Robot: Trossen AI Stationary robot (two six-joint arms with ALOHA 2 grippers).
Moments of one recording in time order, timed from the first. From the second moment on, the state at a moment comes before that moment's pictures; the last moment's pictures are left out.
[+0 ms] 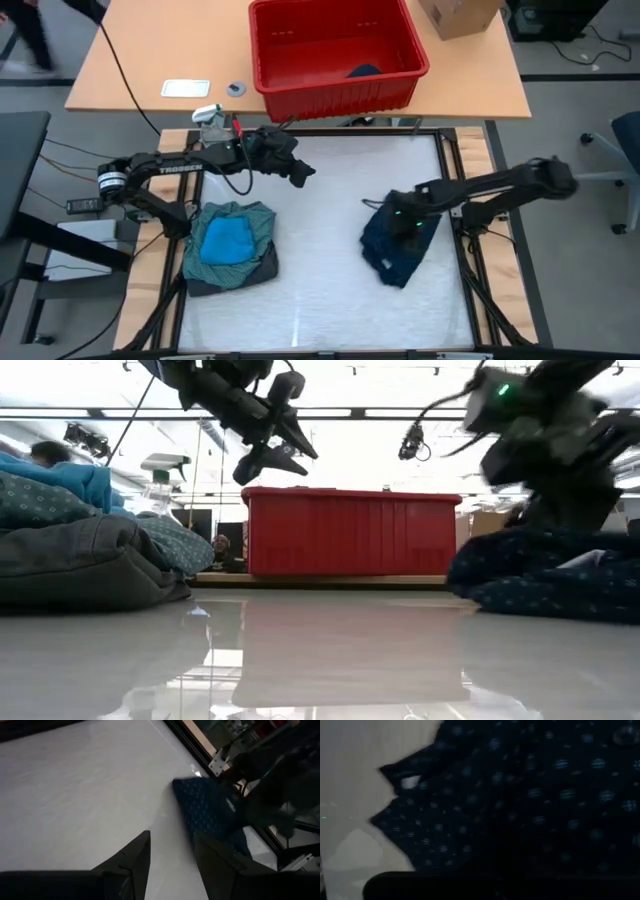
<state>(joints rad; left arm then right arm) 0.35 1.42 1.06 -0.19 0.15 -0.63 0.00 1.26 0.67 -0.72 -0.36 0.11</state>
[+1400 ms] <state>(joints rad) 0.80 1.52 1.30 0.33 0.02 0.02 -0.03 0.79 0.91 -0.71 0.28 0.55</state>
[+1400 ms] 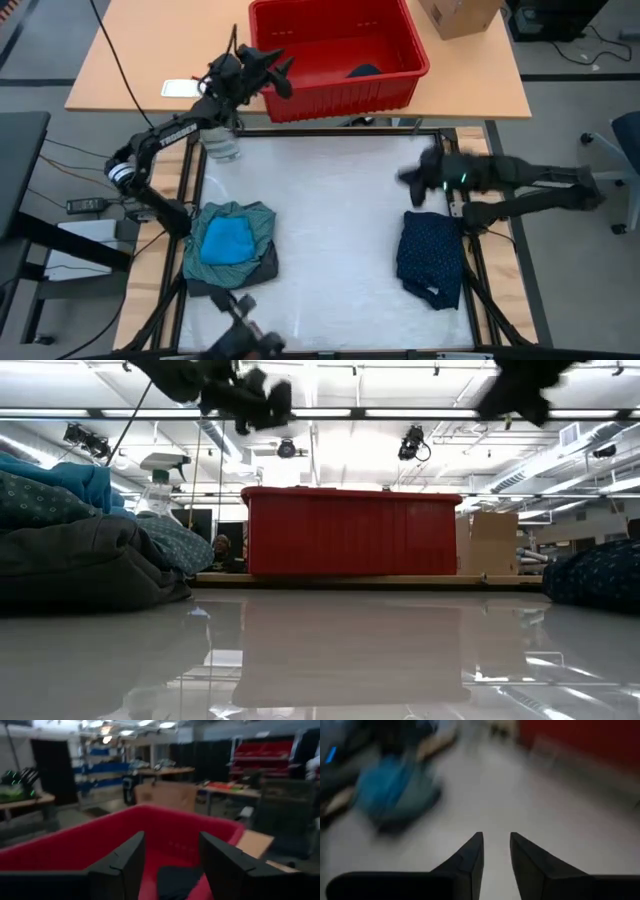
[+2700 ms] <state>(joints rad) 0.92 2.09 1.87 -0.92 0.63 0.36 -0.95 1.61 1.39 0.00 -0.02 -0.01</state>
